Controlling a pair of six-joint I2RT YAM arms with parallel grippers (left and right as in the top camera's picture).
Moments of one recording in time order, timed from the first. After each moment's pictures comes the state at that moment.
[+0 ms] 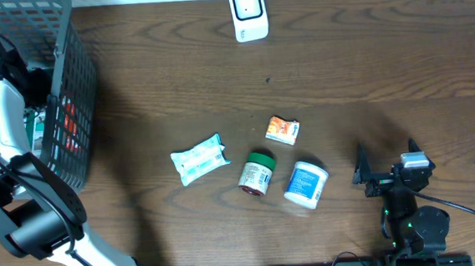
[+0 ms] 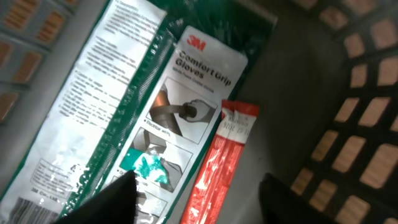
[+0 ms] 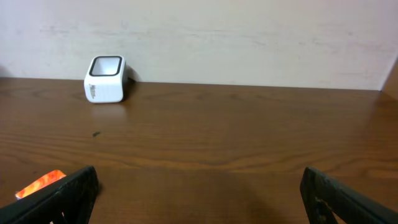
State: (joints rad) left arm 0.46 1.98 1.67 -0.82 0.02 -0.06; right arm -0.04 0.01 0.01 -0.07 -0.07 0.01
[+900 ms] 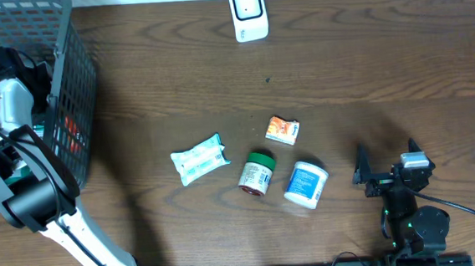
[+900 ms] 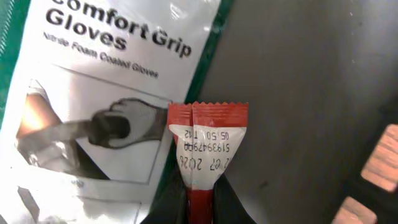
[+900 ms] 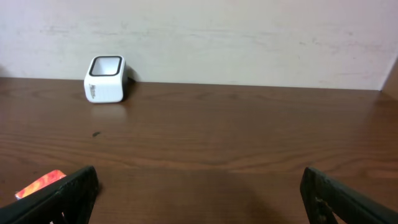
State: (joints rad) left arm 0.47 2.19 1.70 -0.82 0.18 0.06; right arm -0.04 0.01 0.01 -0.07 -0.07 0.01
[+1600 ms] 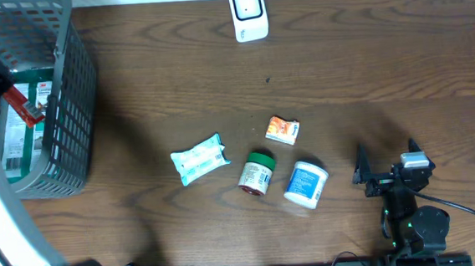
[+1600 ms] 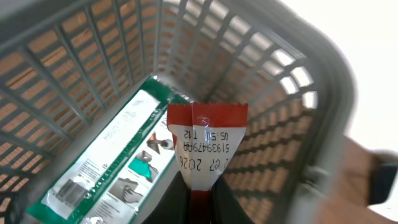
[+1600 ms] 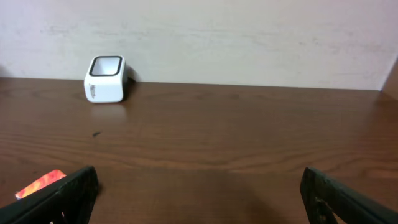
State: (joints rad) left arm 0.53 1.51 1.68 -0.86 0.17 -0.22; right arm -0.04 0.01 0.01 -0.07 -0.07 0.01
